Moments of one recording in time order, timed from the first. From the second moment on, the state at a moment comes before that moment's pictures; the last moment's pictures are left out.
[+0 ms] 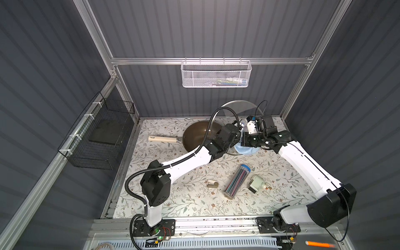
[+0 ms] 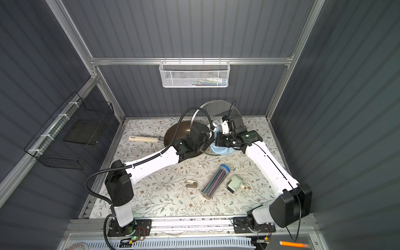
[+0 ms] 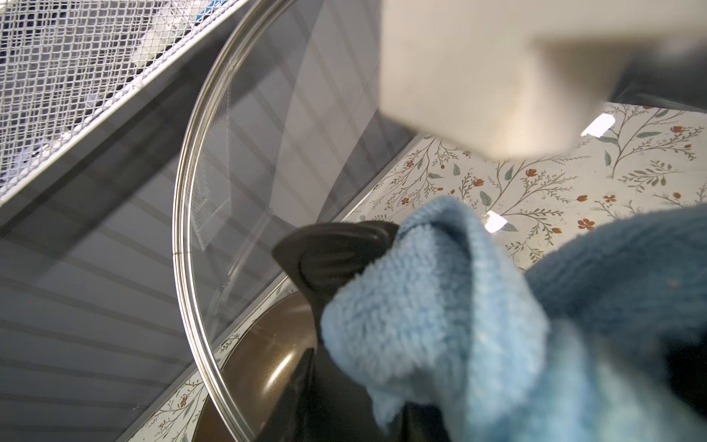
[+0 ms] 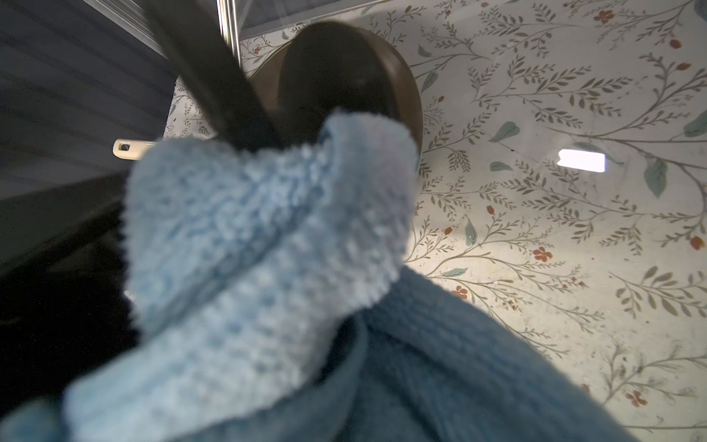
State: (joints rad) left arm -0.96 1.85 1.63 -0.16 -0.44 0.32; right arm 0.37 1.41 1.37 -0.78 -0.24 0.38
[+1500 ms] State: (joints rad) left arm -0.67 2.24 2.24 -0.98 -0.29 0.43; right arm -0.04 1.40 1.27 -0.54 -0.32 0.52
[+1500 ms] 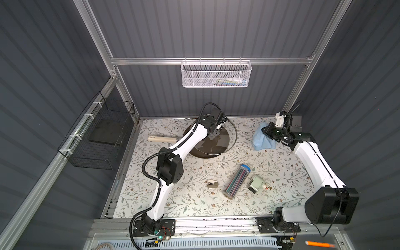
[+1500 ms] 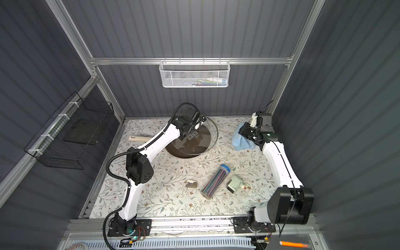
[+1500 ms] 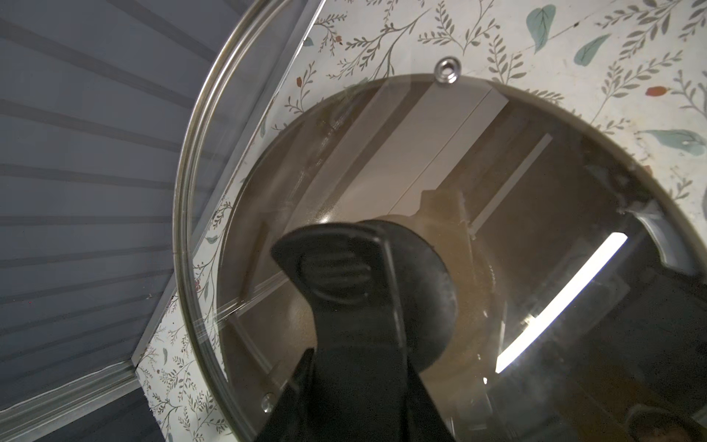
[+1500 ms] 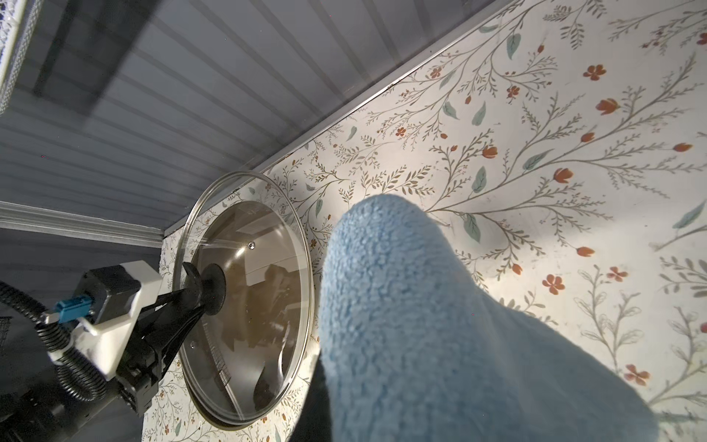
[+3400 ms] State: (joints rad) left arm -0.61 2.15 2.02 -0.92 -0.27 0.42; right arm -0.08 1.60 1.22 -0.52 -0.30 0.52
